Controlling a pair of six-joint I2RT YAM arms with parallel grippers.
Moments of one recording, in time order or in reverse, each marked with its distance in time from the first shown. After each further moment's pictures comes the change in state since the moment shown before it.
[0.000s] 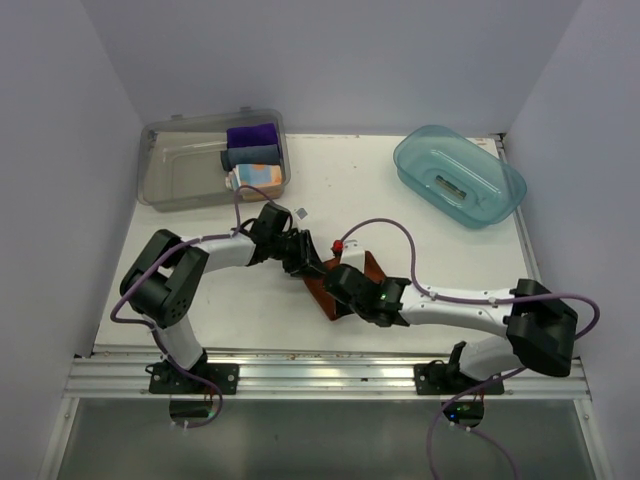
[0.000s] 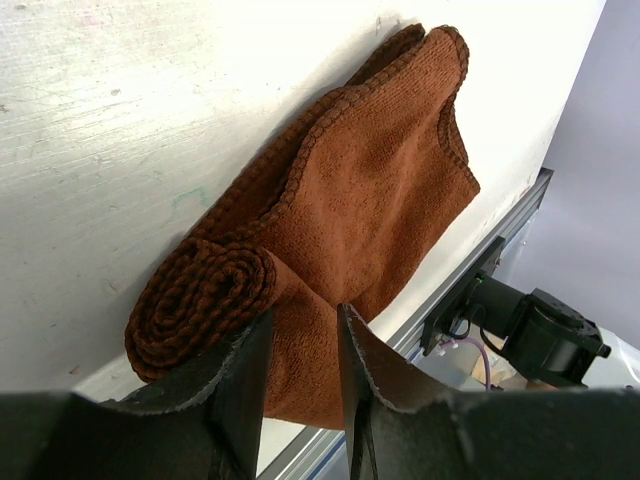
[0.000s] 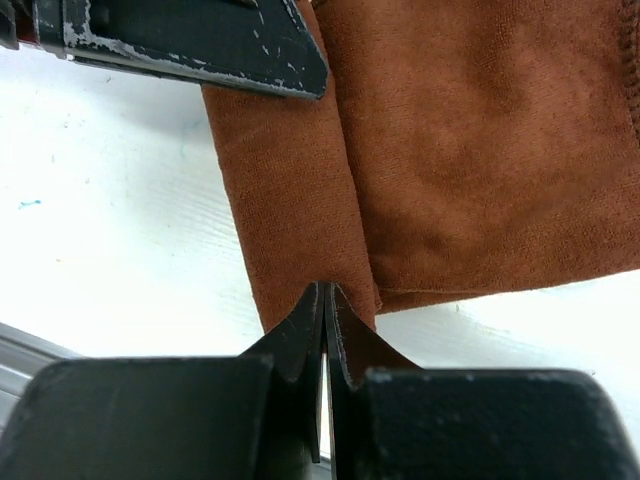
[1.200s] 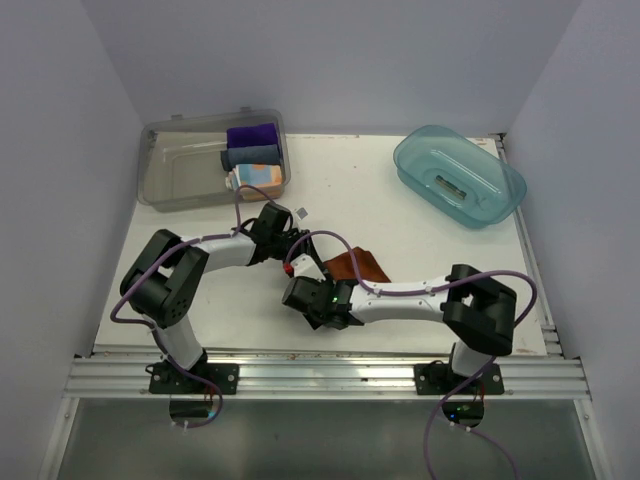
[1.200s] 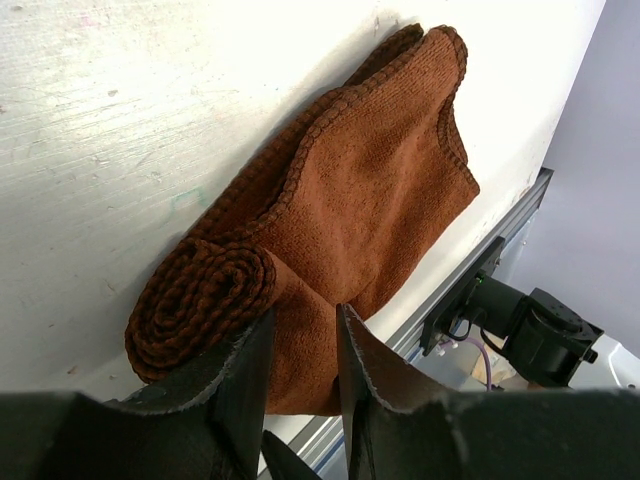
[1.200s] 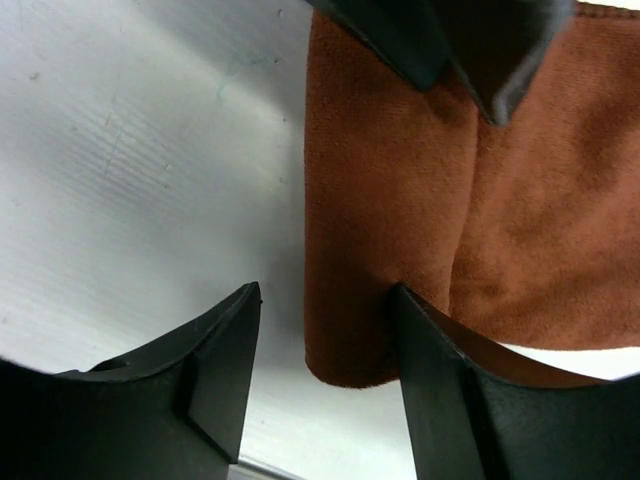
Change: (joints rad) left arm -0.001 0.000 0.004 -0.004 0.000 0.001; right arm 0.114 0.288 0.242 -0.147 0.058 -0.289
